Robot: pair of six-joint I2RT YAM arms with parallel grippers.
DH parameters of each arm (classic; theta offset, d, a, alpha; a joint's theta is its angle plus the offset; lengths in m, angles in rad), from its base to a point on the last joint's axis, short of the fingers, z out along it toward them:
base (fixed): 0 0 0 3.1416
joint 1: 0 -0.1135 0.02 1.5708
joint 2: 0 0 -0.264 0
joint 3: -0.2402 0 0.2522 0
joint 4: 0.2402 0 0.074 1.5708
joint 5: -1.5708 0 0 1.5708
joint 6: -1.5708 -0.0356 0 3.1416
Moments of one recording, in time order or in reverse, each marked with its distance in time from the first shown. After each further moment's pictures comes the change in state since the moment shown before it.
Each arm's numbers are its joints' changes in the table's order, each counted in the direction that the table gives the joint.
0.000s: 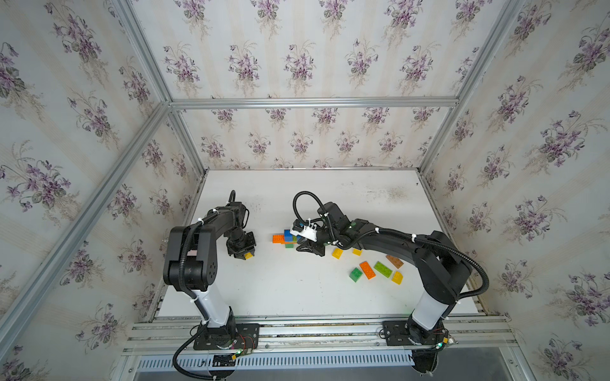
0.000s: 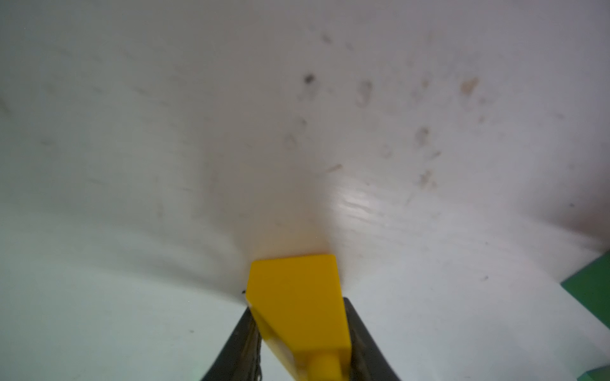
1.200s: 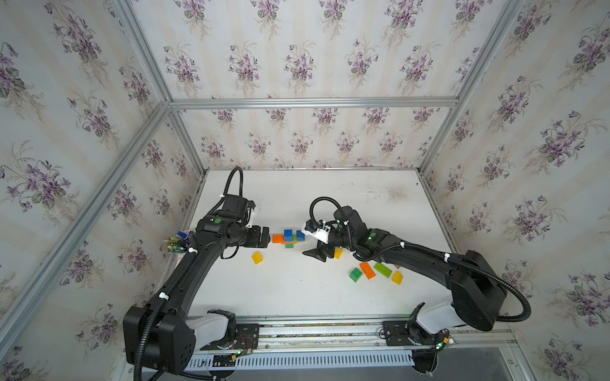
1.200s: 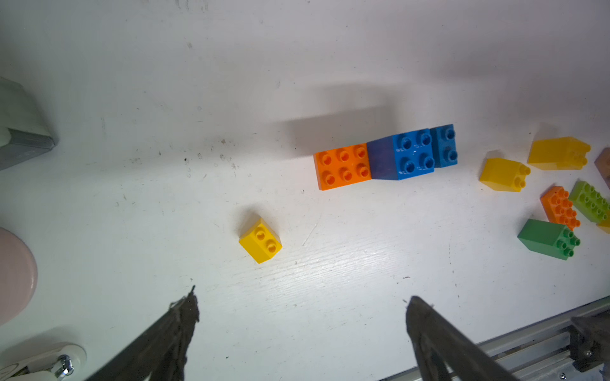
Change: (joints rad) left arm 0.146 -0.547 0.011 0.002 0.014 -0.240; right arm 0.000 -0.266 0.195 -0.150 -0.138 -0.055
